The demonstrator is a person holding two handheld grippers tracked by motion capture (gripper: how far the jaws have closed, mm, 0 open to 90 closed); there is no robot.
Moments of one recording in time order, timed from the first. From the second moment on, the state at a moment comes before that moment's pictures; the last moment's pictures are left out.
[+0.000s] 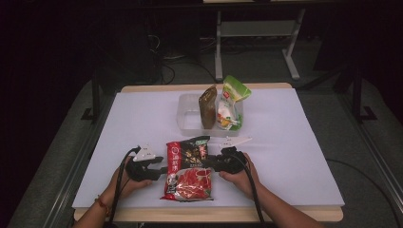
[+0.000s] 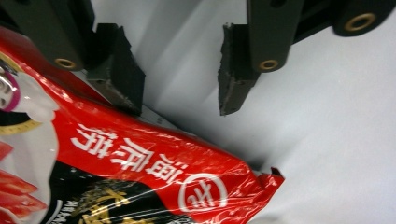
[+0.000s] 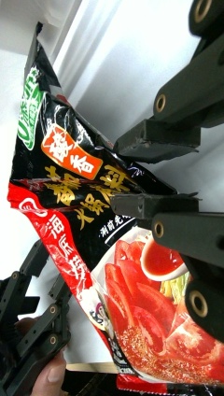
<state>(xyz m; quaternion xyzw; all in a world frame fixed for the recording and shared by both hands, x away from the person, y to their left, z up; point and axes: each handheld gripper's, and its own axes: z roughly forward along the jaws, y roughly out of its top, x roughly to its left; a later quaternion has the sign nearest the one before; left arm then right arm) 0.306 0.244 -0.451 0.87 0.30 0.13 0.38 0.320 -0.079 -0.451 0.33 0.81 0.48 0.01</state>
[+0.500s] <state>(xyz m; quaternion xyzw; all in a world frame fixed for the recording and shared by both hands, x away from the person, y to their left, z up) 0.314 0.263 -0.447 0.83 0.34 0.09 0.43 0.308 -0.078 -0.445 0.32 0.80 0.51 0.04</state>
